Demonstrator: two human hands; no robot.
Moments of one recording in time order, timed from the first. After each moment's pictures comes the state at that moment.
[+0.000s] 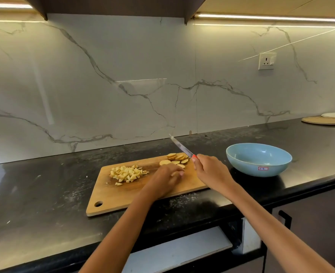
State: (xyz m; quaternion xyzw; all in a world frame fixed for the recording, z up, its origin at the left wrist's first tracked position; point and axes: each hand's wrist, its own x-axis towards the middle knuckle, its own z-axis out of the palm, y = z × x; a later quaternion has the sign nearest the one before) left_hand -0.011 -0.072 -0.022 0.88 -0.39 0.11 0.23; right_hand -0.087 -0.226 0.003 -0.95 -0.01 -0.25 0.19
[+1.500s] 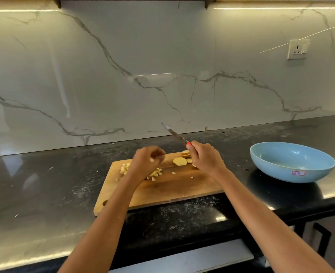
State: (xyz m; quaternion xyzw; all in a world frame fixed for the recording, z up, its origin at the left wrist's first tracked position) left_hand 0.034 -0.012 -0.001 0.88 -0.26 0.23 0.32; right_hand 0.020 -0.213 -0.013 -0.92 -0.11 -0.32 0.20
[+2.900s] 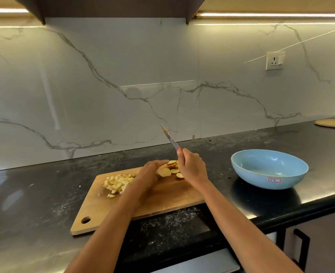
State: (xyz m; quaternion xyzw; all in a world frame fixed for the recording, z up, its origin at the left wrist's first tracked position) left_hand 0.057 -0.067 -0.011 0.94 -0.27 0.11 0.19; right_hand 0.031 -0.217 -0.020 -0.88 -0.02 -0.36 0.31
